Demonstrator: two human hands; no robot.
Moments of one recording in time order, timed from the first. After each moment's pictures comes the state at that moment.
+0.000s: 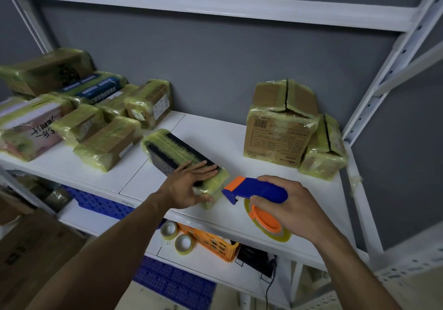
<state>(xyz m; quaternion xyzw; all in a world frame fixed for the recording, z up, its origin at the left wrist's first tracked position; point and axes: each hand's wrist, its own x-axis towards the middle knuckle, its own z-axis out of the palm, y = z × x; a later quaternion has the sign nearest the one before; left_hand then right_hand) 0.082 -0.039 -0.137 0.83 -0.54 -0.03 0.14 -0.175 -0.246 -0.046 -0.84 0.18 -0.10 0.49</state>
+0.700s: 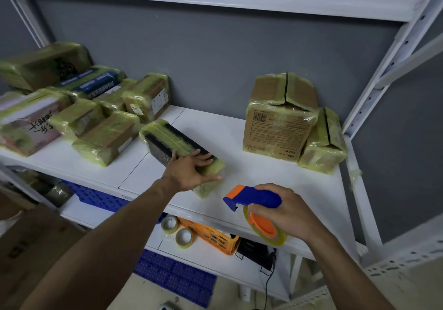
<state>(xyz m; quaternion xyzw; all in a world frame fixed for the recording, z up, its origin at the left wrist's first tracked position) 0.078 -0.063 -0.116 0.90 -0.39 -0.09 0.17 -0.177 -0.252 -0.083 -0.85 0.20 -0.04 0.49</state>
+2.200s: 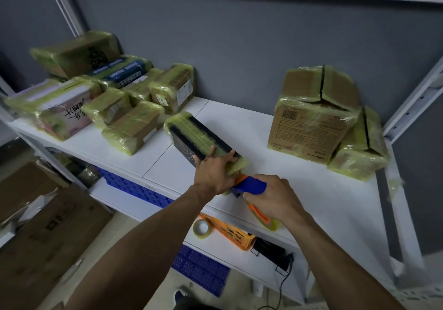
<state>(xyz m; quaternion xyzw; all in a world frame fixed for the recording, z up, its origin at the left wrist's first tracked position) 0.057 -0.079 -0.136 0.93 -0.29 -0.05 0.20 -0.090 -0.220 -0.105 -0.92 0.18 0.00 0.36</state>
